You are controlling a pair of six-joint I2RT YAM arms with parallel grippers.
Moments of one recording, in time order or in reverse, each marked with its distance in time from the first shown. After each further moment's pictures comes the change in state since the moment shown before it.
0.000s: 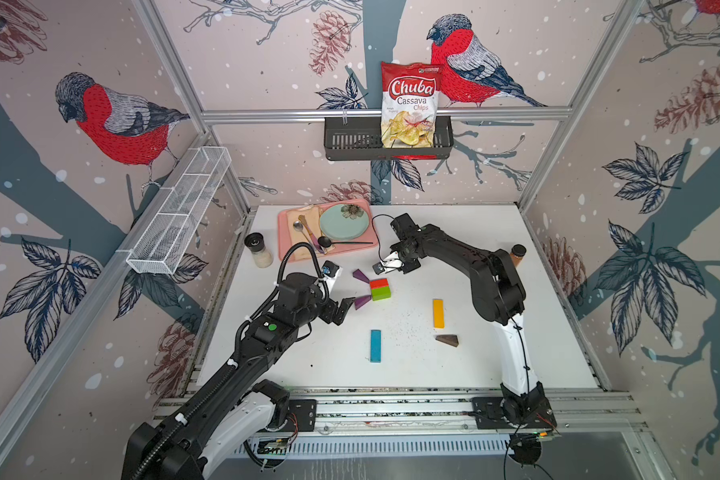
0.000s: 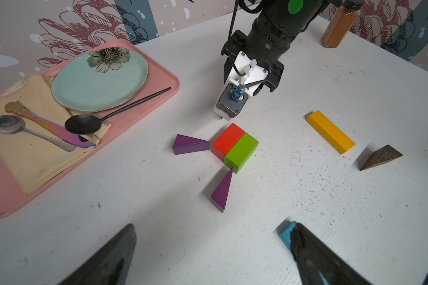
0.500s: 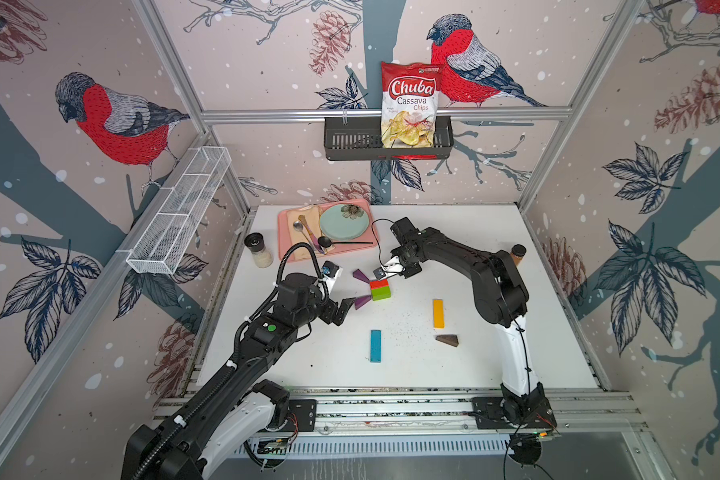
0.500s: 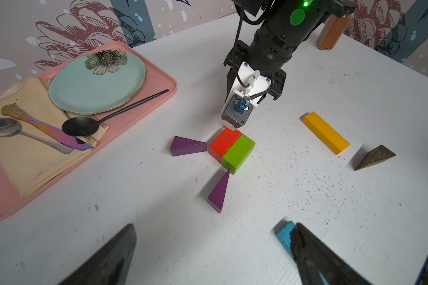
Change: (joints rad) left arm 0.000 -0.009 0.000 -0.002 0.019 0.000; right arm 0.010 -0.032 -0.059 0.003 0.000 0.001
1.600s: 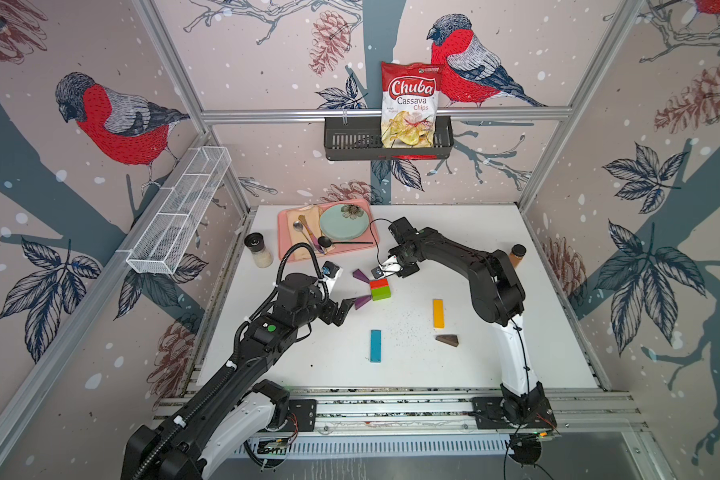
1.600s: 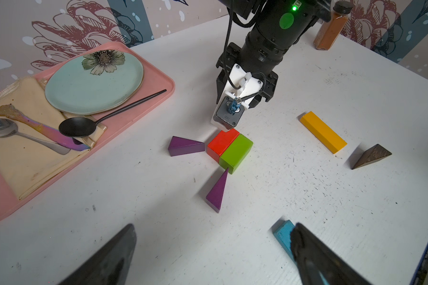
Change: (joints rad) left arm 0.000 -0.001 -0.001 -0.002 0.004 0.000; right arm 0.006 0.028 0.031 0.009 -0.012 0.003
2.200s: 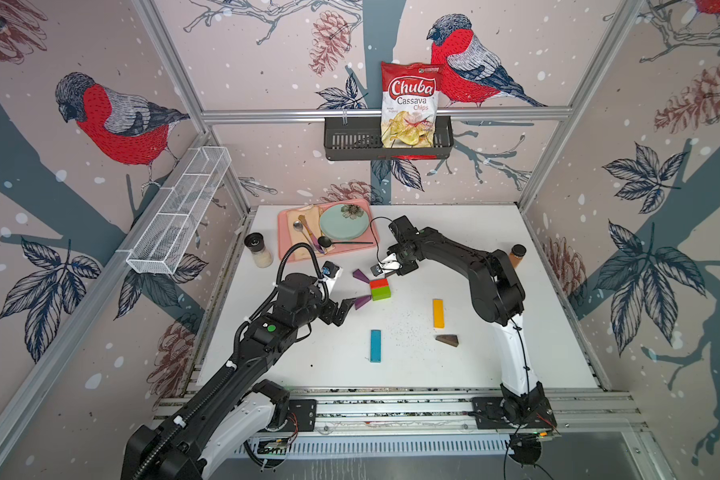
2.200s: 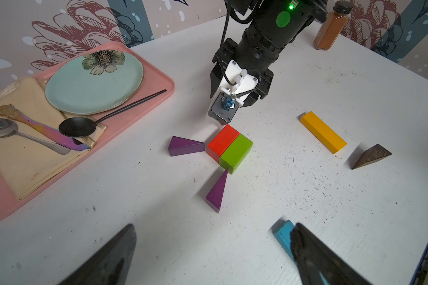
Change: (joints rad) left arm 0.000 0.000 0.000 0.000 0.000 0.000; right arm -0.008 0.002 0.000 0.051 0.009 -0.001
